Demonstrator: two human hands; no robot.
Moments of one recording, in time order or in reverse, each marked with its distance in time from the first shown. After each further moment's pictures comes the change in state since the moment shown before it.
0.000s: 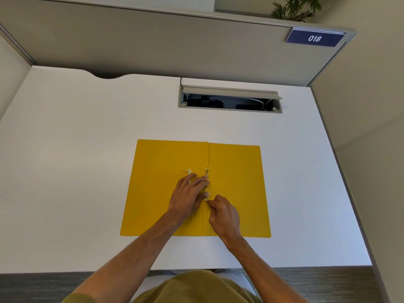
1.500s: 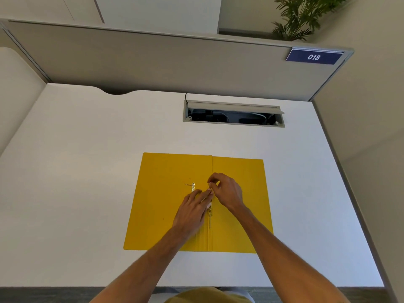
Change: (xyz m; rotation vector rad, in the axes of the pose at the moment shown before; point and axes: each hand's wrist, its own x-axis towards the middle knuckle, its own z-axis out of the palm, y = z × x) left_hand 0.000 0.003 0.015 0.107 -0.004 0.020; right_hand 0.113 -0.017 -0.053 0.179 -0.105 0.020
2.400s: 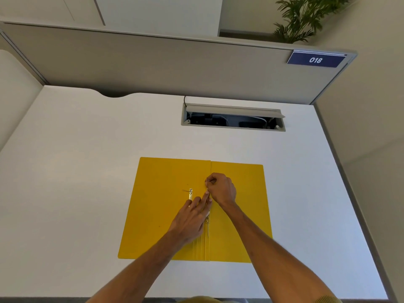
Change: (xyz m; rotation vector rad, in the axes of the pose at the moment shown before) left_hand 0.009 -0.002 0.001 0.171 -0.068 0.118; right_hand 0.037 -0.008 0.011 0.122 0.040 0.255
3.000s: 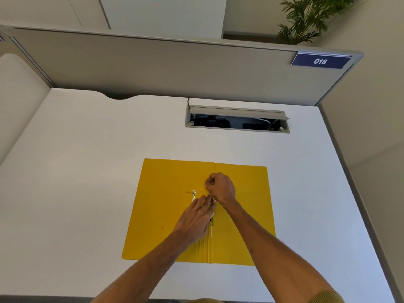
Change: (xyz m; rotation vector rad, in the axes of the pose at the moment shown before) left_hand 0.004 0.002 -0.010 0.009 0.002 0.005; right_hand 0.009 -0.010 0.002 -0.074 -0.073 -0.056
